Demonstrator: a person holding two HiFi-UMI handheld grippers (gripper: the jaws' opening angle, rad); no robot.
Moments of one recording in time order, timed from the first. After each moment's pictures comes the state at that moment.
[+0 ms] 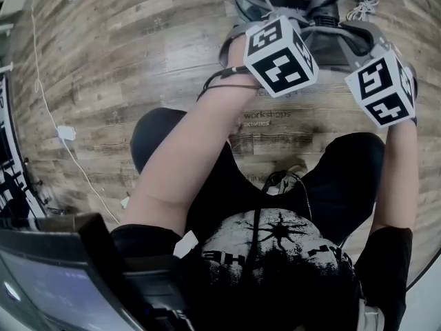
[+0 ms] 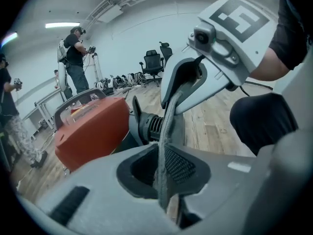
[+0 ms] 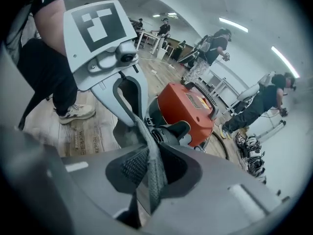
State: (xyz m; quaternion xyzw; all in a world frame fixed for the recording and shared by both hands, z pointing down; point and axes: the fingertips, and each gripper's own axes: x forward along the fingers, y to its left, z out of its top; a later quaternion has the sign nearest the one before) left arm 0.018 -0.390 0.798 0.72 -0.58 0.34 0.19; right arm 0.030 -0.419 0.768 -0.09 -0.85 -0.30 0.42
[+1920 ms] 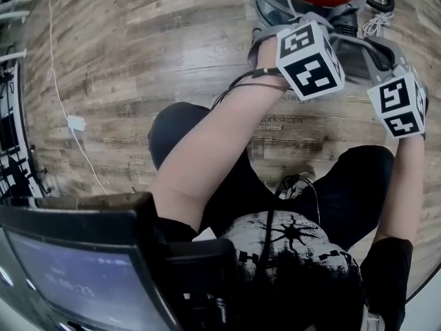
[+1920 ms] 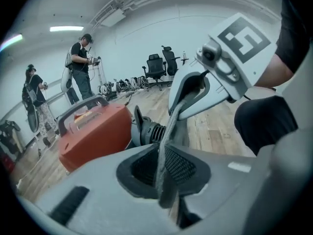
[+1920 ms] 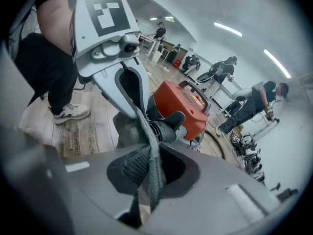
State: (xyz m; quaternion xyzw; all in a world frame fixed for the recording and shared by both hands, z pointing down) left arm 0.020 -0.398 0.782 0.71 -0.60 0.32 0.17; right arm 0.041 -0.430 0.769 -0.07 -0.86 -0.31 0.40
